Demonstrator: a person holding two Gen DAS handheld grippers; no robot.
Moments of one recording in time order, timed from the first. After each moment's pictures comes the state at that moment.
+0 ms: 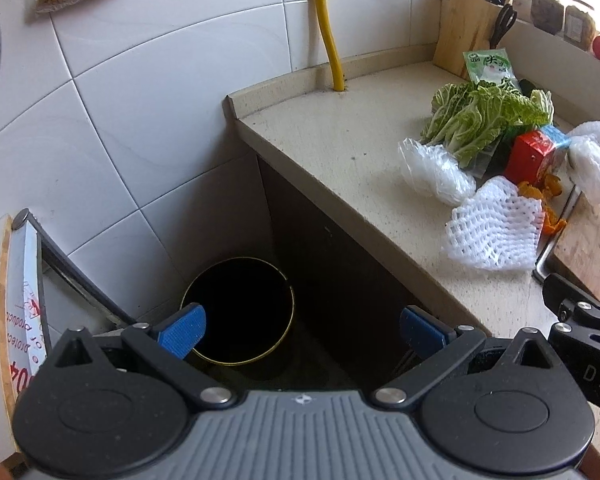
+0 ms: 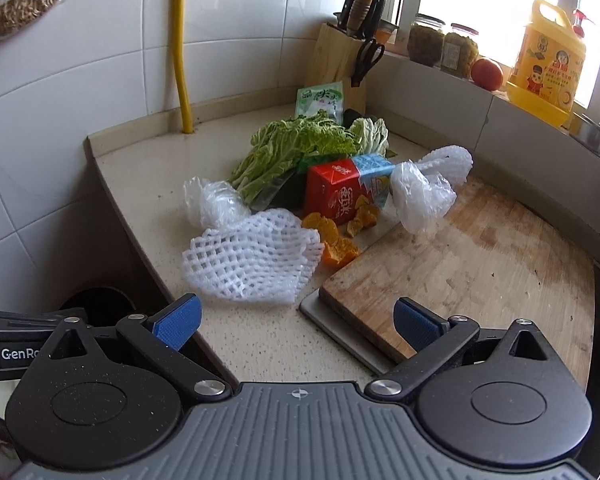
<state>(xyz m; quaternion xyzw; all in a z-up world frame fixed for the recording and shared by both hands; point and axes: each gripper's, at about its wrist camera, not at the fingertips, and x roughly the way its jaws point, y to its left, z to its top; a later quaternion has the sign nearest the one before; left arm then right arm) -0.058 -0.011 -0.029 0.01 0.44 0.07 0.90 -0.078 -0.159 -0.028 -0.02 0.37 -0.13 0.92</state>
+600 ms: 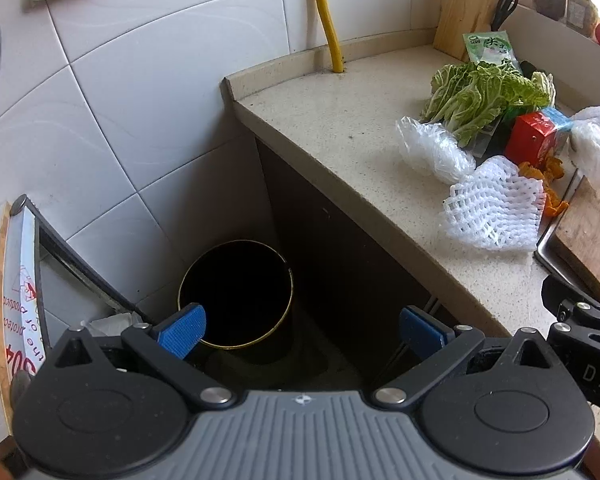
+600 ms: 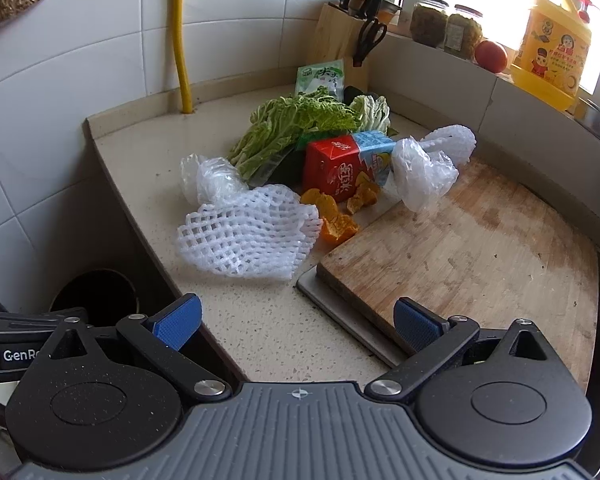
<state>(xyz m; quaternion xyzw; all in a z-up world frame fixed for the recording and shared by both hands) -0.060 -0.012 -0.038 0.01 0.45 0.06 0.89 -0.079 -0.165 -0.037 -0.02 0.40 -0.12 0.91</state>
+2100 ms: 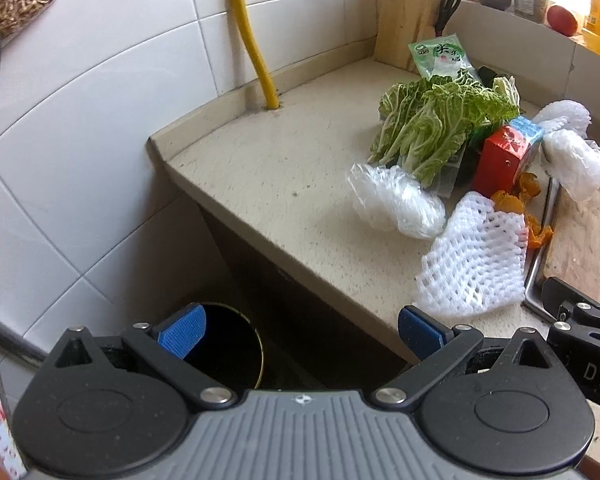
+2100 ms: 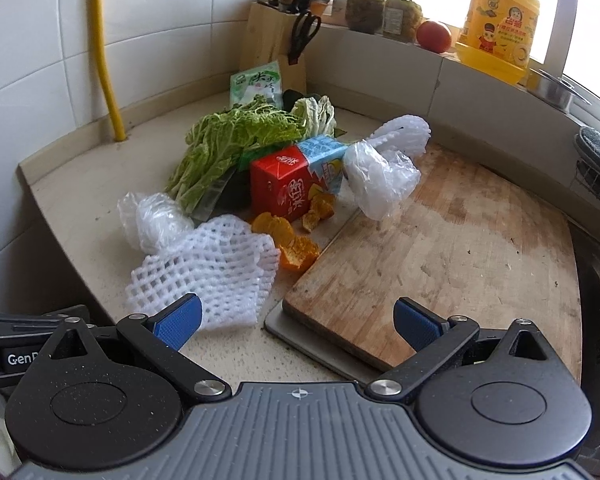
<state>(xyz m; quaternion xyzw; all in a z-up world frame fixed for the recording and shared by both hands) 0.010 -0.024 -0.036 0.06 0.43 -0.03 0.90 -0.041 -0.176 -0.038 0.03 0.38 -0.22 0.90</state>
